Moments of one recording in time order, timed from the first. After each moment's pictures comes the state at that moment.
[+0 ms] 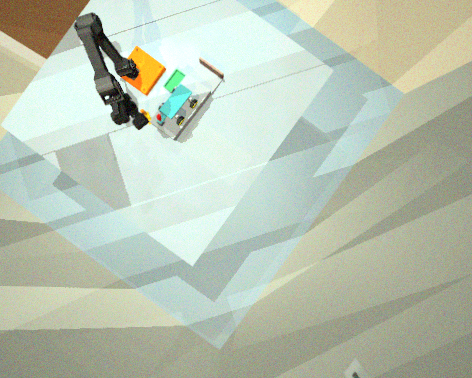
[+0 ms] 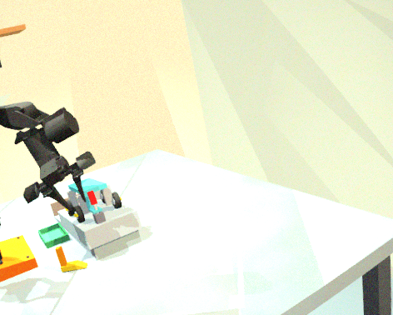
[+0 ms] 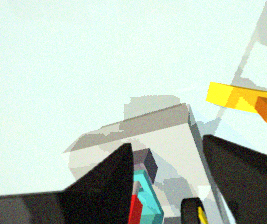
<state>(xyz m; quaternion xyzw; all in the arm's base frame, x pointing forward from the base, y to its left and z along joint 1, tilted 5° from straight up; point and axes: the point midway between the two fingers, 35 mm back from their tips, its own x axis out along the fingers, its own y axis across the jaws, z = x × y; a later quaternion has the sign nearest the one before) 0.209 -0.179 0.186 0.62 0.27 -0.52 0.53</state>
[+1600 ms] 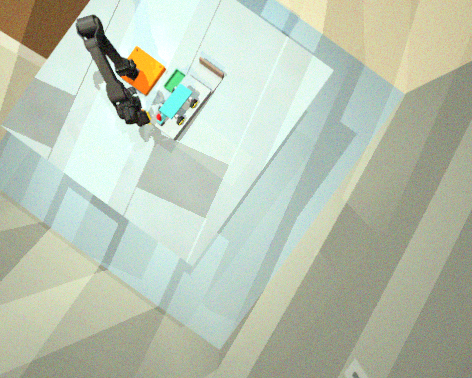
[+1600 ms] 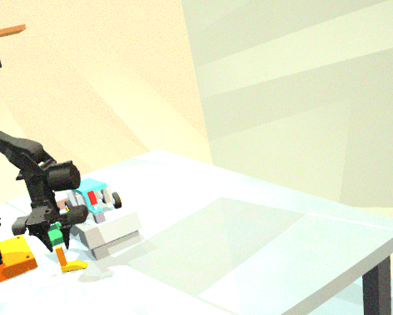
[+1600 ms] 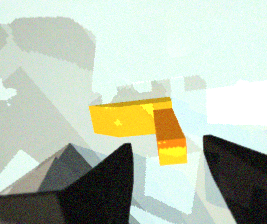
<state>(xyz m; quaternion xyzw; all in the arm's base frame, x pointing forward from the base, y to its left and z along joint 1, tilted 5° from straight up) 0.159 -0.149 0.074 0.64 0.30 -0.61 0.36</state>
